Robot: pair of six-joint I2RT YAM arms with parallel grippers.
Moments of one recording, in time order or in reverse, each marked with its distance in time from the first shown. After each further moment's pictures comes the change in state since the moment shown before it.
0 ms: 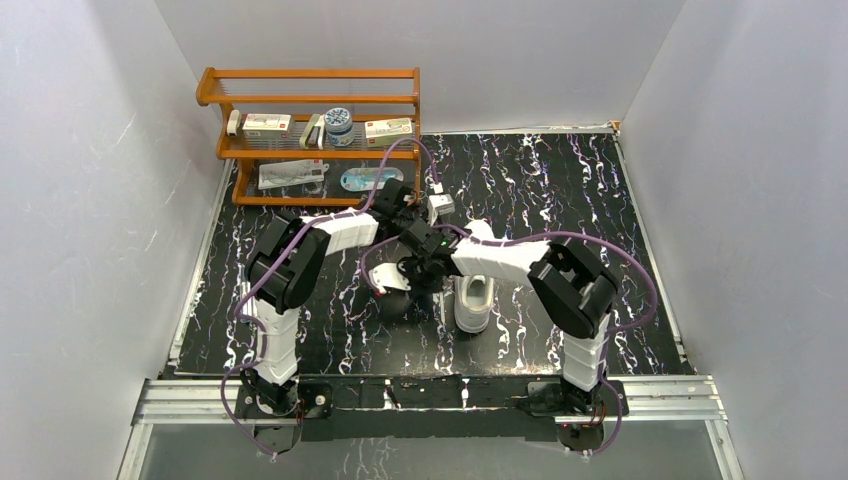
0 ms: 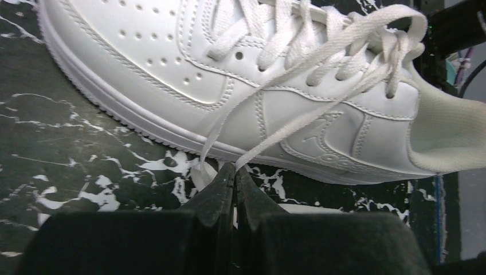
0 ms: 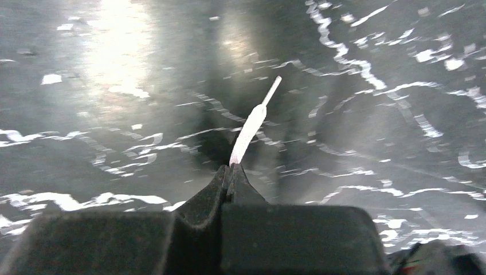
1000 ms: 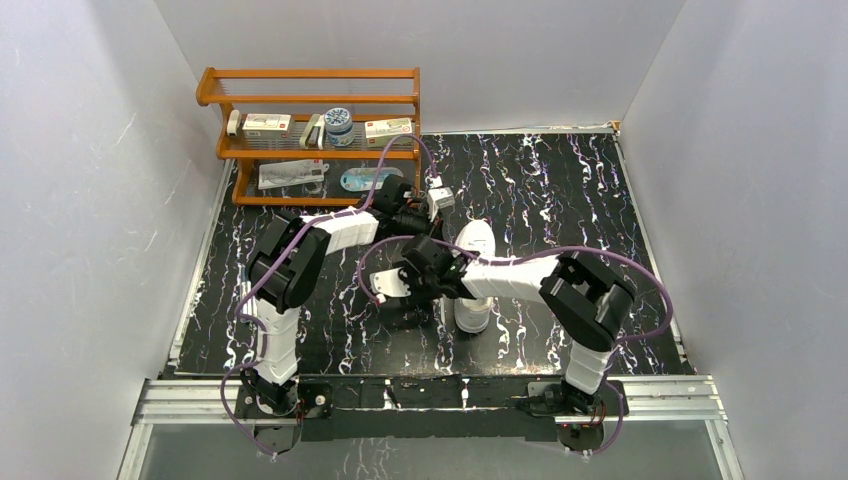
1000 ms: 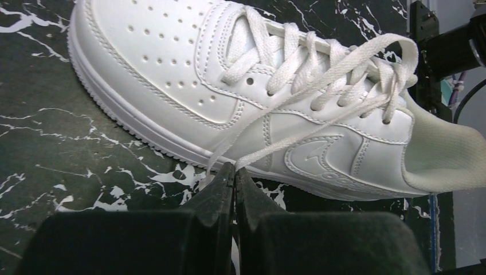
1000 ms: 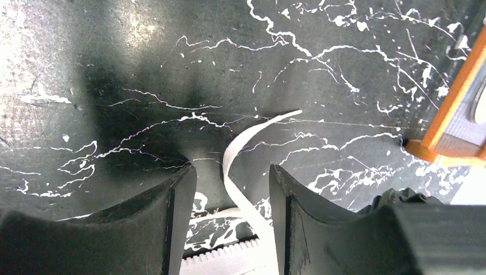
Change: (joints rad) left arm -0.009 -0.001 0.003 0.060 0.002 -0.115; right arm 0.080 -0.142 -0.264 0.365 0.287 0.066
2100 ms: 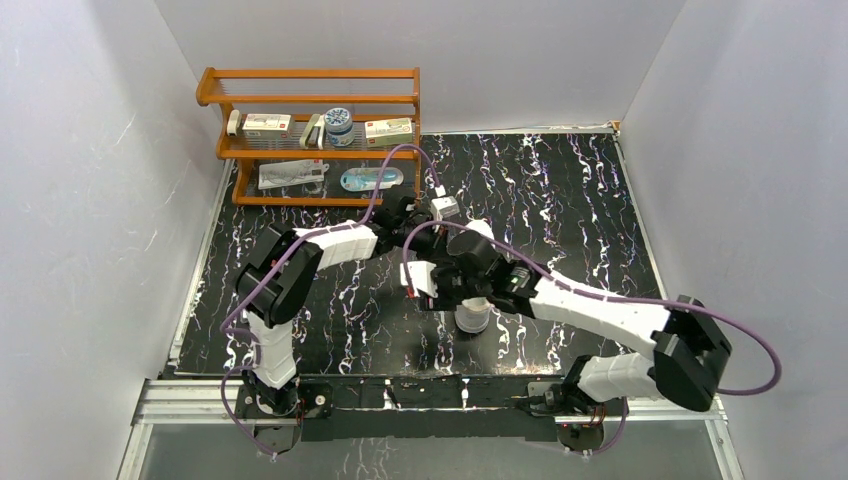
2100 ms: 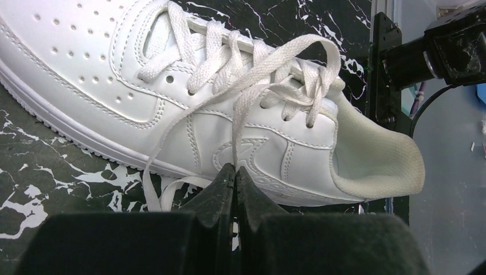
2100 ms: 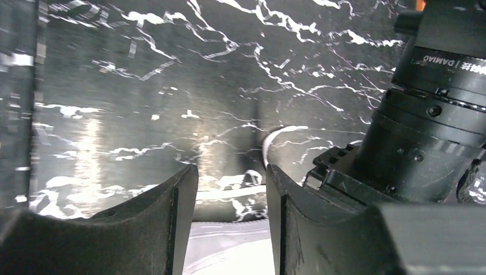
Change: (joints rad) left arm -0.058 -0.134 -0.146 0.110 -0.064 -0.151; right arm -0.024 -0.516 -0.153 -0.105 -0.363 0.283
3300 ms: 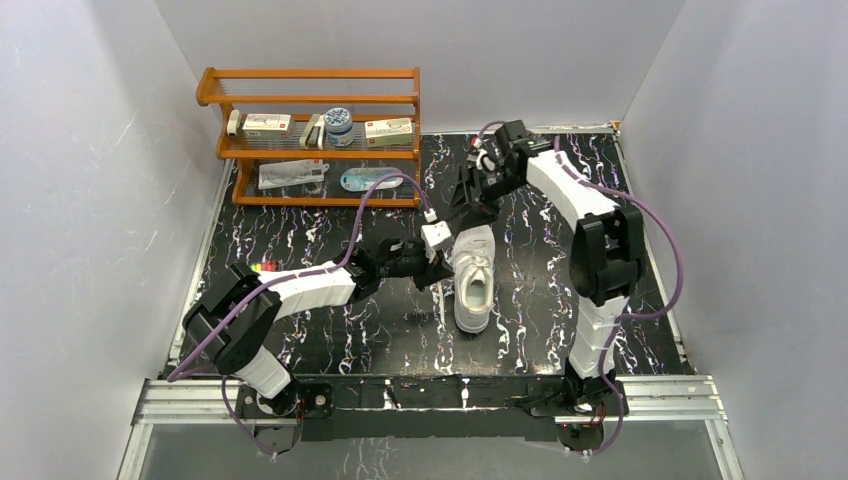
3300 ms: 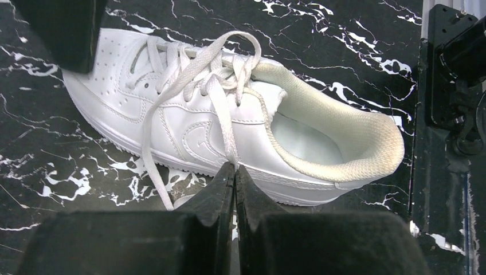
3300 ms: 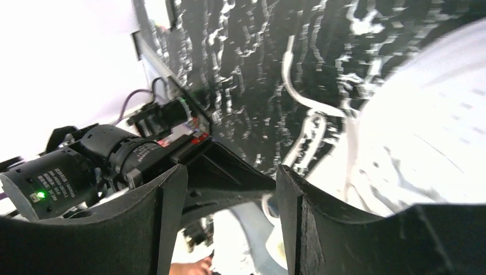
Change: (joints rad) left arm -0.148 -0.334 -0.360 0.309 -0.344 0.134; right arm -0.612 0.738 0.853 -0.721 -0.559 1.007
